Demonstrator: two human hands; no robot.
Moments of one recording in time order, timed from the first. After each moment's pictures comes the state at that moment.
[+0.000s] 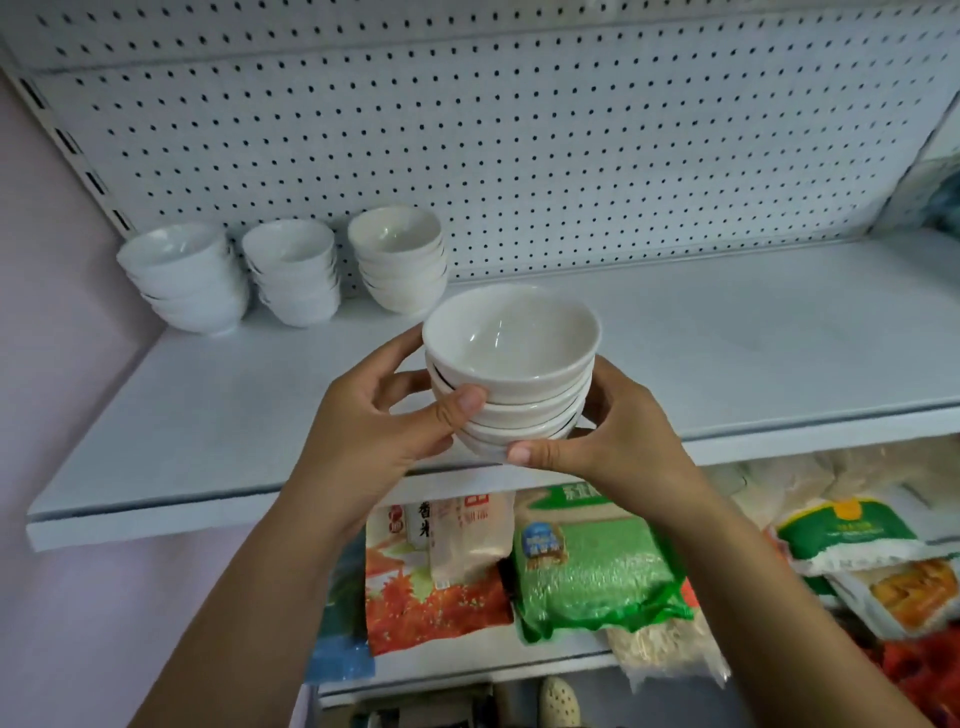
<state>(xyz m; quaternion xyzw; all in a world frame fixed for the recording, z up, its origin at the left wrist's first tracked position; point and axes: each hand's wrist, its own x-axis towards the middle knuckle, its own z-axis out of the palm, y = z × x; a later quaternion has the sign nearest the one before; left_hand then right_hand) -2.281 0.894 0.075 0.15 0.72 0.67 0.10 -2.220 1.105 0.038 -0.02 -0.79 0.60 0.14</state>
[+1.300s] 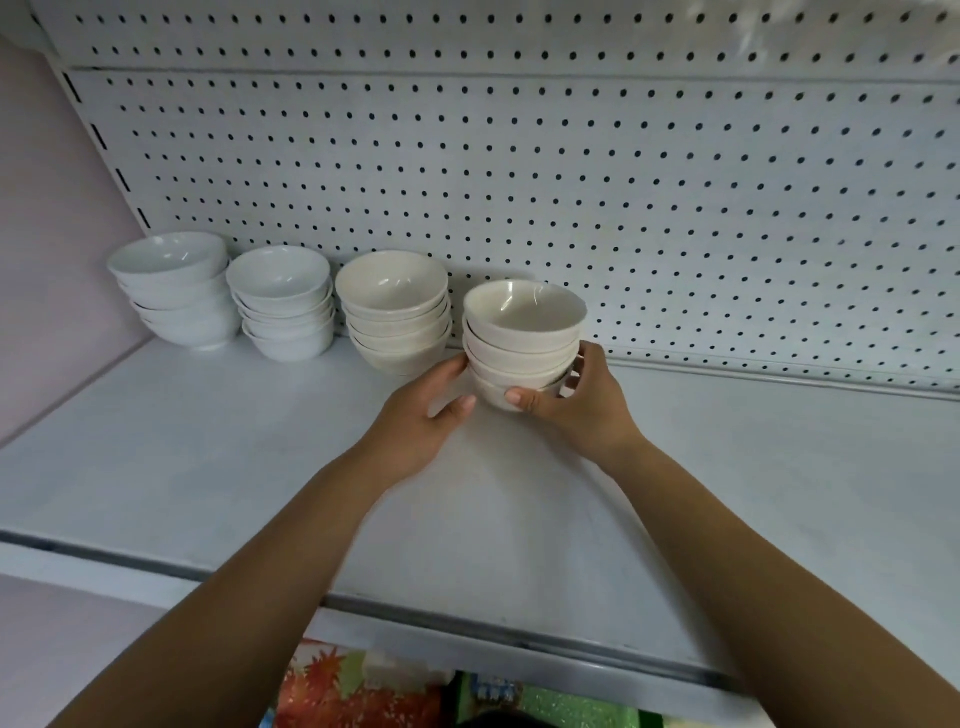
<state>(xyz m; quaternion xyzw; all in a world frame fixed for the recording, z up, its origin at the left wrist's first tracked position) -2.474 1.006 -0.029 0.18 0.85 0.49 0.01 -2.456 1.229 -0.014 -0.03 -0.83 0.55 0.10</state>
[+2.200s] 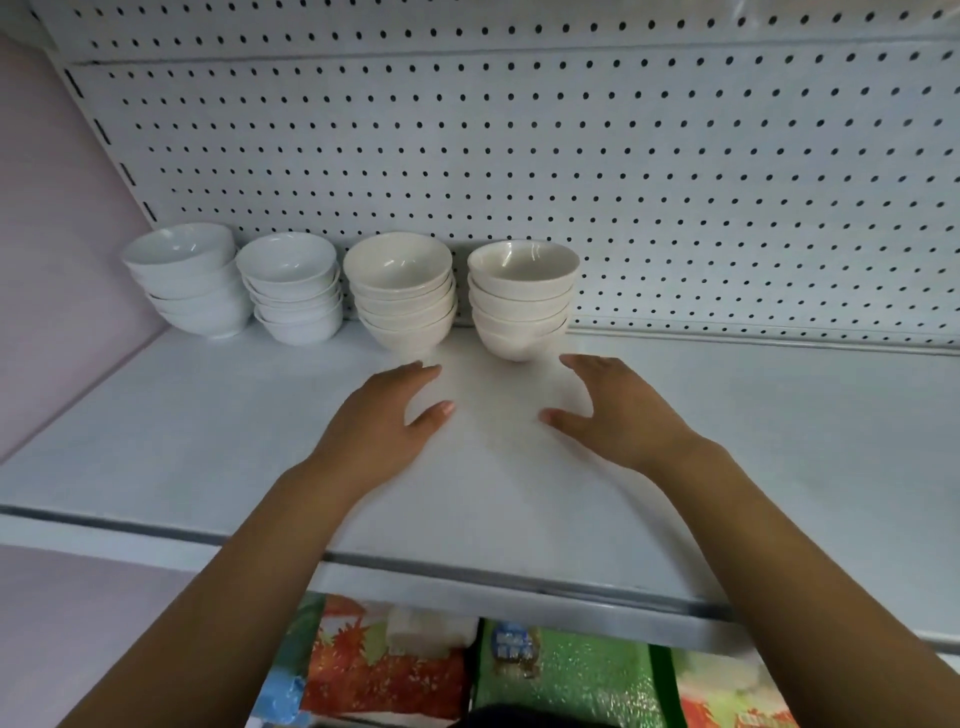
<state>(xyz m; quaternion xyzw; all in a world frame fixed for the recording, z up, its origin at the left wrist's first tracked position) -2.425 0.961 -0.011 0.14 0.95 0.27 -0.03 -2.402 1.240 0.001 0.04 -0.98 0.20 0.01</state>
